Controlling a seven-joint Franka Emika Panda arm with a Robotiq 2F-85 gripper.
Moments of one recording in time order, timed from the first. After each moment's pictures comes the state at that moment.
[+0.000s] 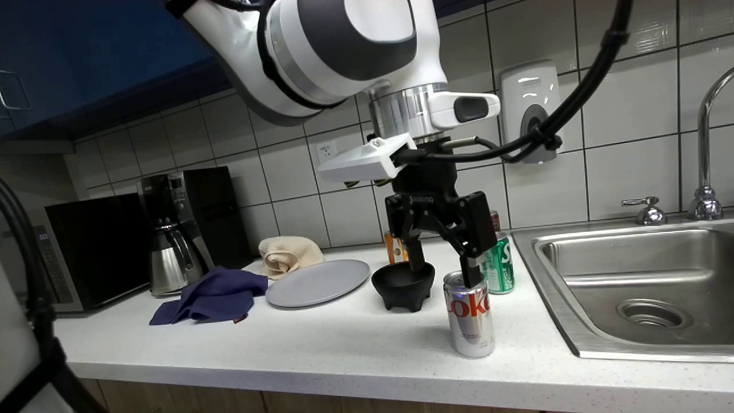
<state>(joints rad) -0.38 -0.38 -0.23 -2.77 -0.15 2.47 0.12</state>
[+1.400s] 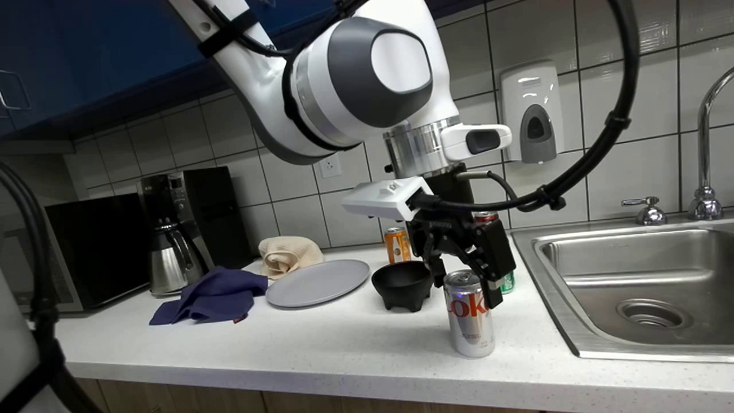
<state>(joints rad) -0.39 -0.23 -0.23 -2.77 -0.21 2.67 0.24</state>
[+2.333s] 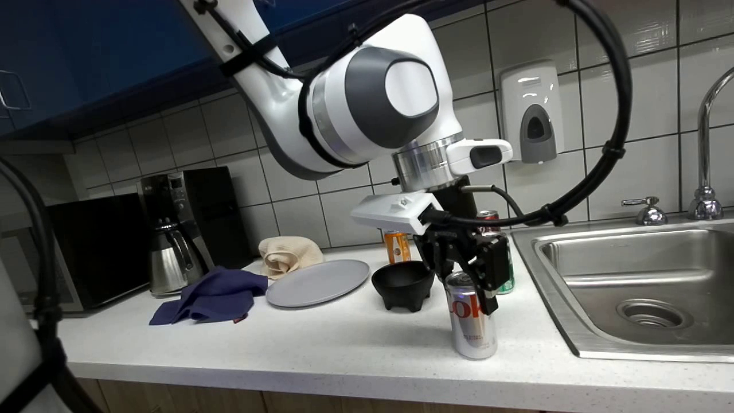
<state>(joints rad) -0.37 -0.13 -0.23 -2.74 -0.21 2.75 0.24</state>
